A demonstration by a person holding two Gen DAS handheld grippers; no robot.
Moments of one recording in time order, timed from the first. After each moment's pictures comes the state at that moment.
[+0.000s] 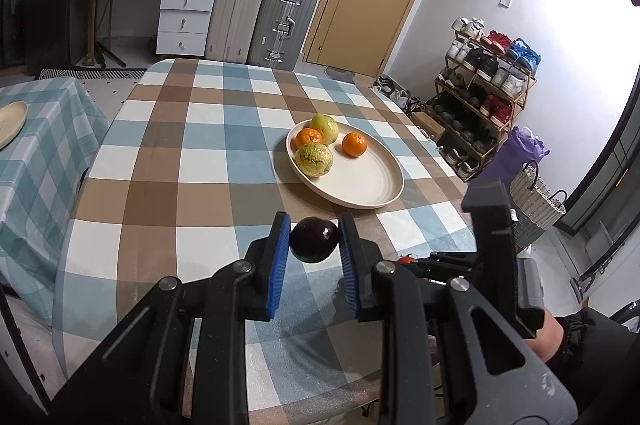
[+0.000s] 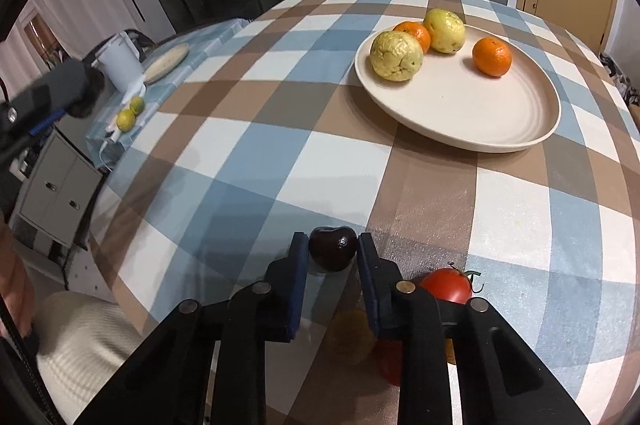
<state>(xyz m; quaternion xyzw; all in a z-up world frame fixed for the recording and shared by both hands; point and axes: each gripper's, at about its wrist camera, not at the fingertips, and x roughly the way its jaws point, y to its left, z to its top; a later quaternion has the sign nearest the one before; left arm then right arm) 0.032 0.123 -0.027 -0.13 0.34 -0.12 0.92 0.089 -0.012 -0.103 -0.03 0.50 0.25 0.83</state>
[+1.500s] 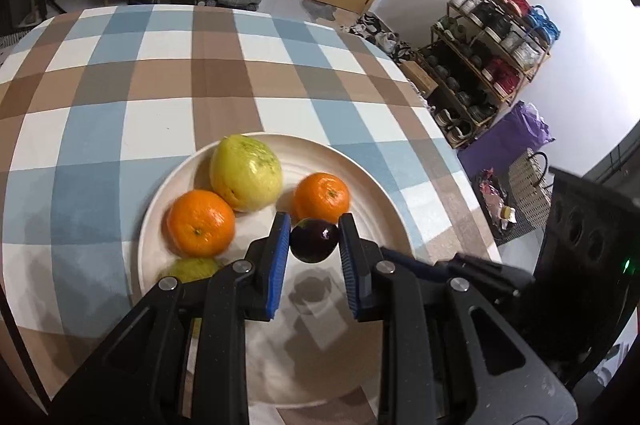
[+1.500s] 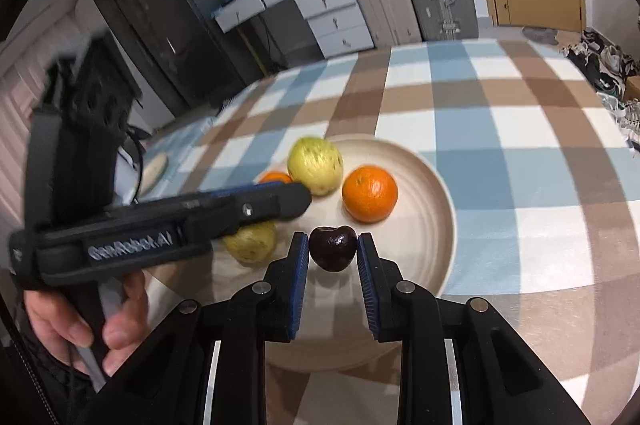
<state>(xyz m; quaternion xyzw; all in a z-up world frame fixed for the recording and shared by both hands) 0.332 0.002 -0.111 -0.15 0.47 -0.18 0.85 0.252 -0.113 -0.090 0.10 0.44 0.25 0.85</state>
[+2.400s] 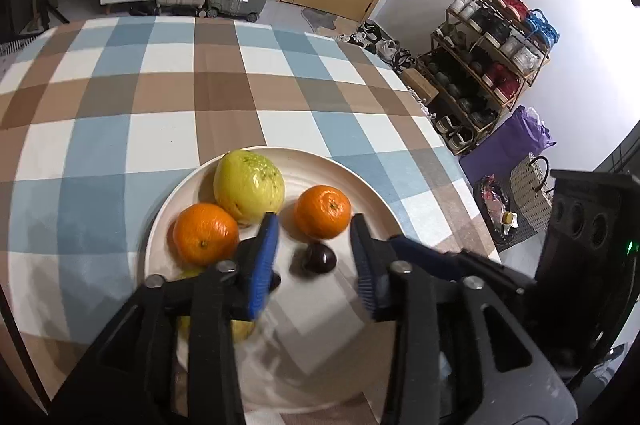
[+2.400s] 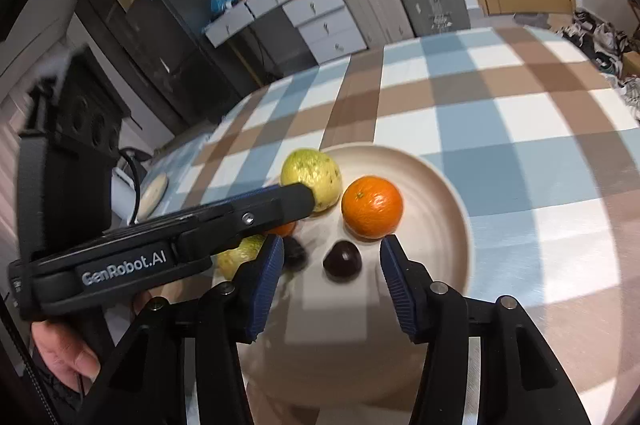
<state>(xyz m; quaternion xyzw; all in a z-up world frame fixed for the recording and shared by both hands) 0.320 0.004 -0.097 -0.14 0.44 -0.17 0.87 0.262 -0.115 -0.093 0.15 0.43 0.24 0.86</state>
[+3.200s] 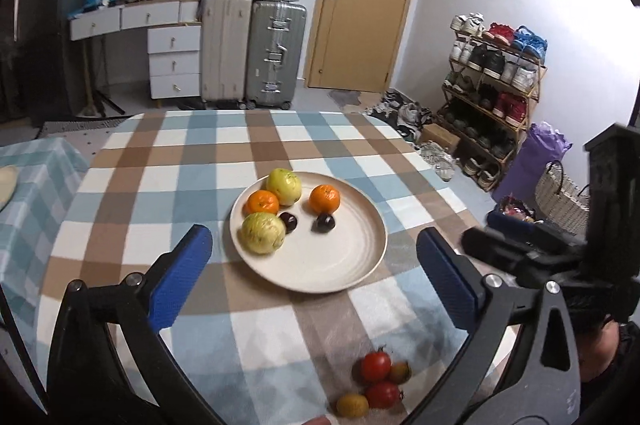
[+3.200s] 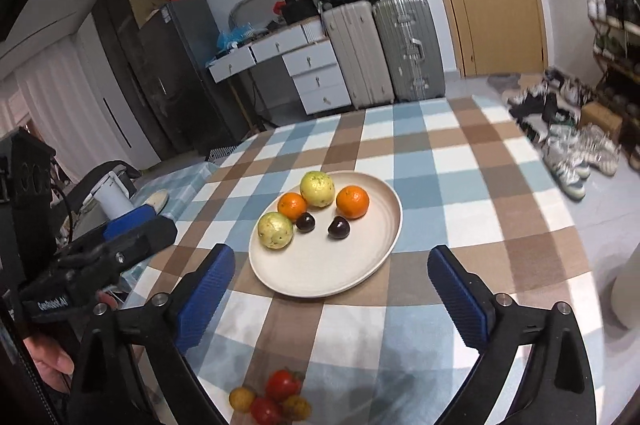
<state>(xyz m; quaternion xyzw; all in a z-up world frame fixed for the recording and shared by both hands) 0.102 0.009 -0.004 -0.06 0.29 -0.08 0.95 0.127 -0.158 -0.015 0.10 0.34 0.20 0.92</state>
